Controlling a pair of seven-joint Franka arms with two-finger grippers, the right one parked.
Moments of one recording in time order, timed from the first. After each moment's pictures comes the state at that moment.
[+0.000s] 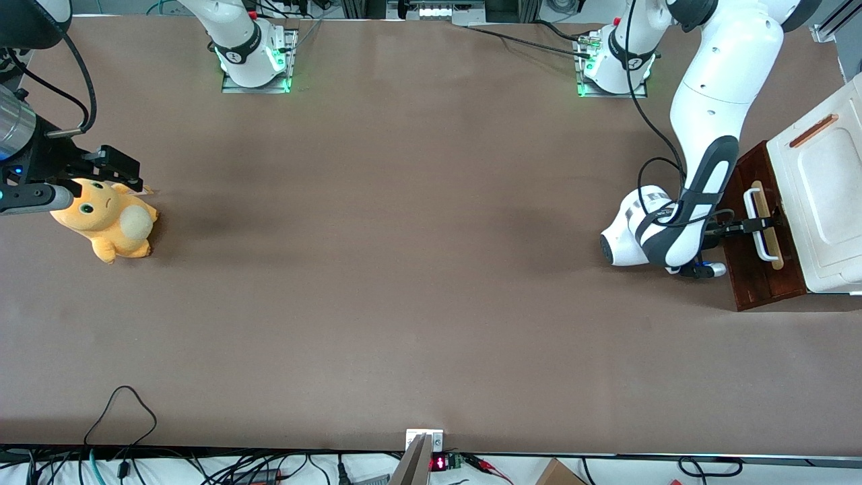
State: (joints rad) arm -0.07 0.73 -0.08 -1.89 1.31 1.36 -0.81
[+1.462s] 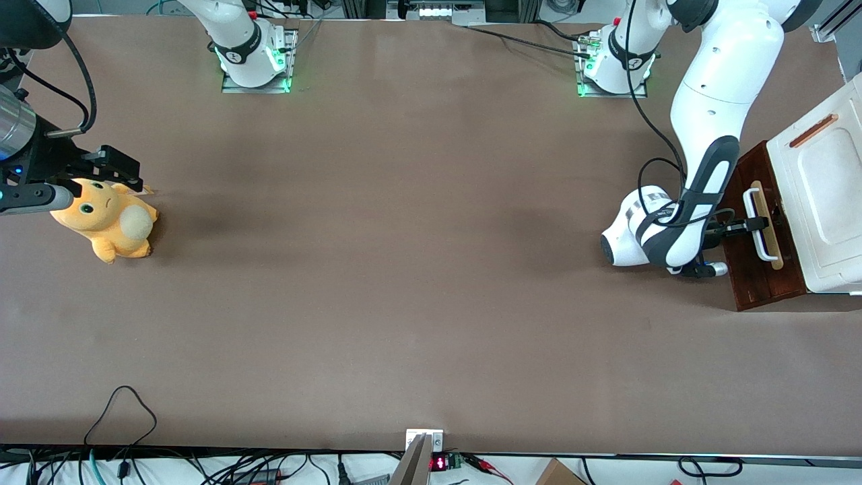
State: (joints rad) arm -0.07 0.73 -0.08 -1.89 1.32 1.35 -0.83
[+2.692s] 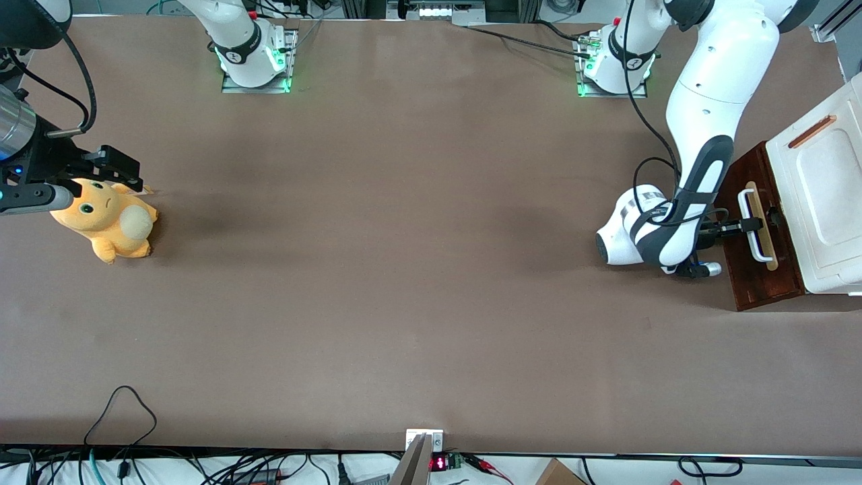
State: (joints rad) arm -0.09 0.73 -0.08 -1.89 1.31 1.35 -0.83
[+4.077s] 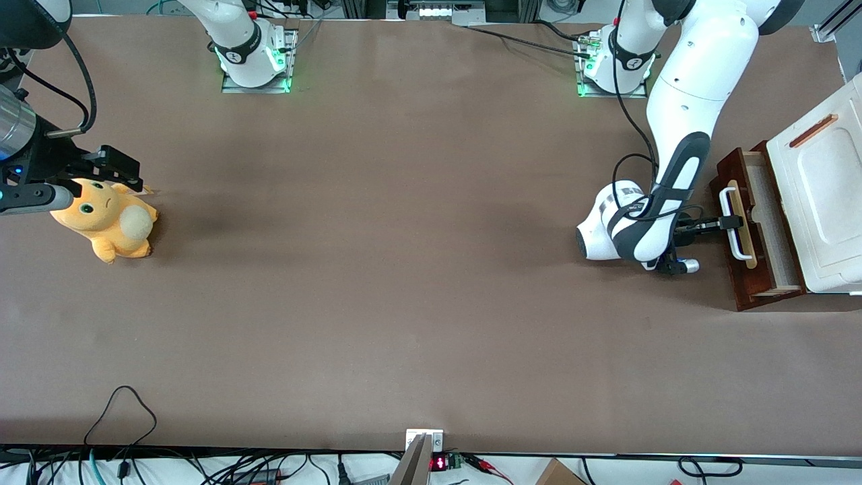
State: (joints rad) arm -0.16 0.74 -0.09 -1.89 1.26 1.31 -0.84
